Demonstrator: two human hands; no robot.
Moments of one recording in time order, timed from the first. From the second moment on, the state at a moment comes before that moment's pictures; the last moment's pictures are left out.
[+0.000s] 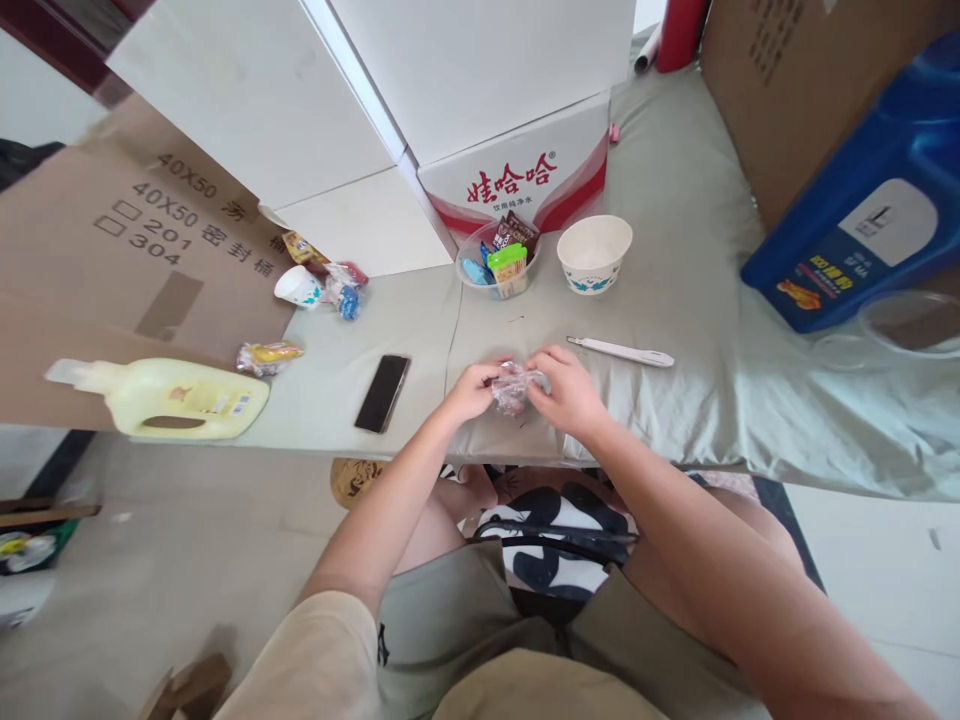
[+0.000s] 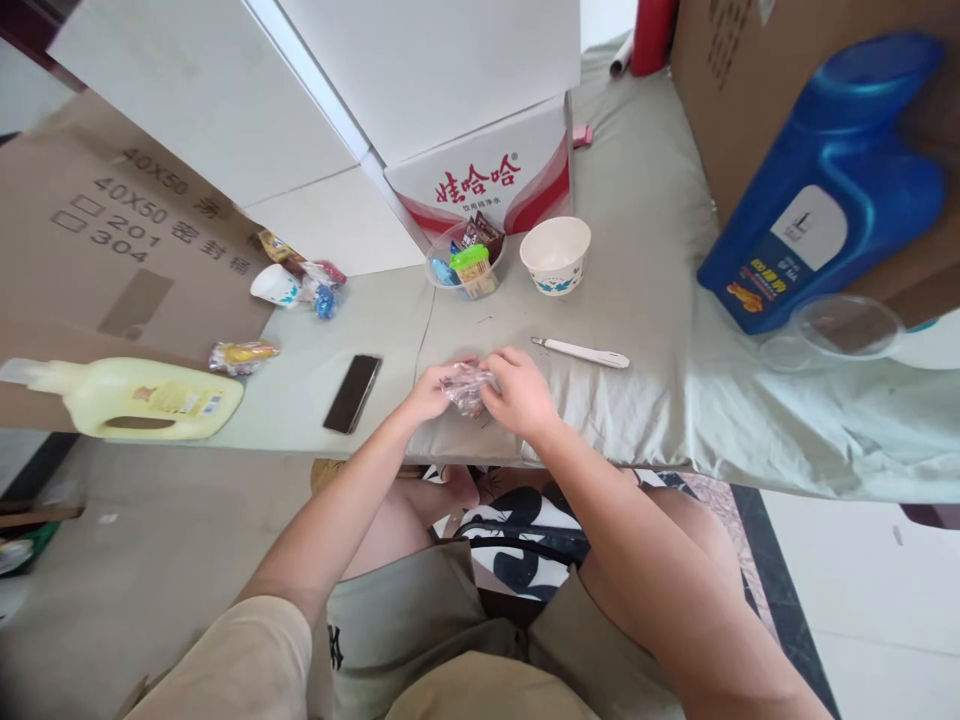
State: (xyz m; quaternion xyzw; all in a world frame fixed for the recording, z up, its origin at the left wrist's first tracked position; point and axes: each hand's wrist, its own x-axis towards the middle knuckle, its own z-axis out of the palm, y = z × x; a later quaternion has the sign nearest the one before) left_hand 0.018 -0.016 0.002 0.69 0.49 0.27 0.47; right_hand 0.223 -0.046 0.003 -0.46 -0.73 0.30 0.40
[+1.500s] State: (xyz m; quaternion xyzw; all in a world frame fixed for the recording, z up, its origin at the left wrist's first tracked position) left_hand 0.079 -0.022 -0.022 0.45 0.45 0.52 0.56; right_hand 0.234 -0.026 -0.002 -0.55 -0.49 0.50 0.46
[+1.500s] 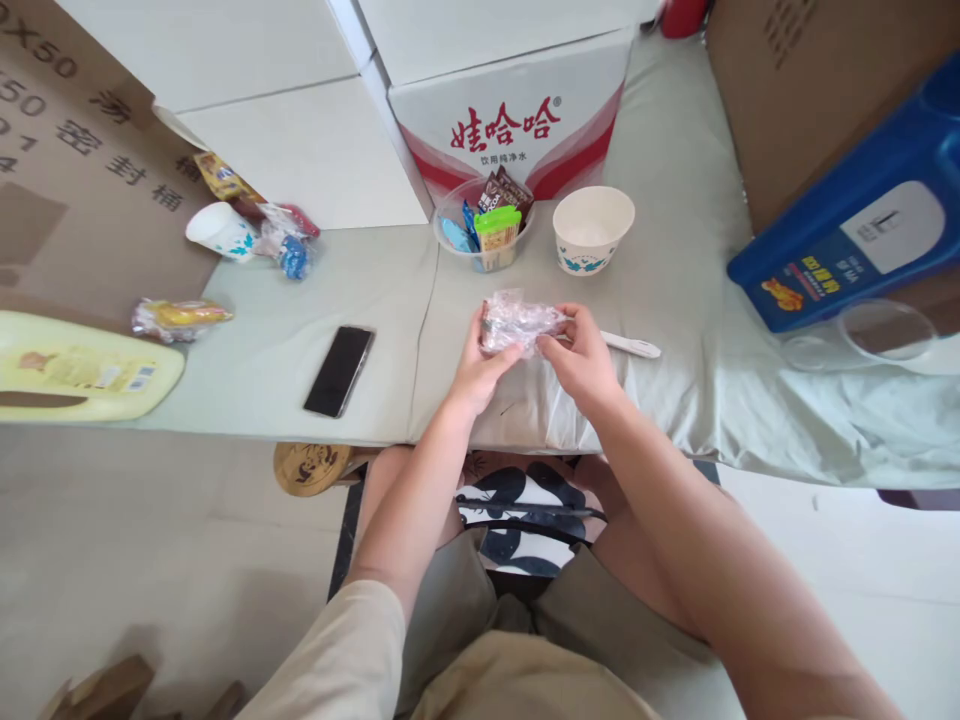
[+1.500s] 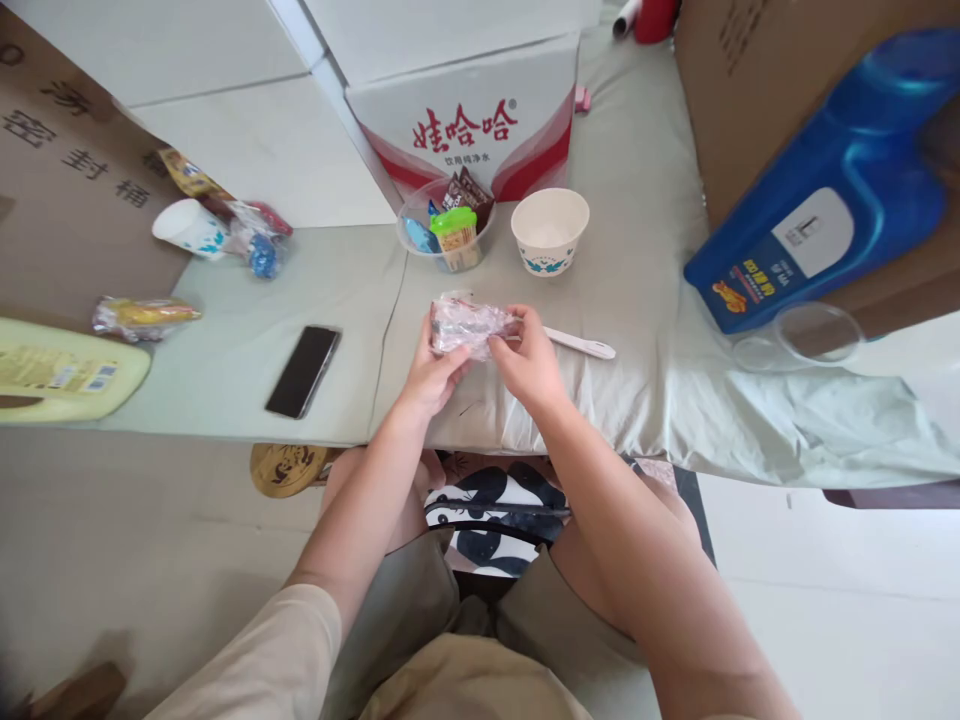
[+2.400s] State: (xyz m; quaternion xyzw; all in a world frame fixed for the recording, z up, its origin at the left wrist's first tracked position) left_hand 0.044 -0.014 -0.014 0.57 0.52 0.47 0.42; right_hand 0.251 -0.038 0.013 -0.54 -0.76 0.24 0.27
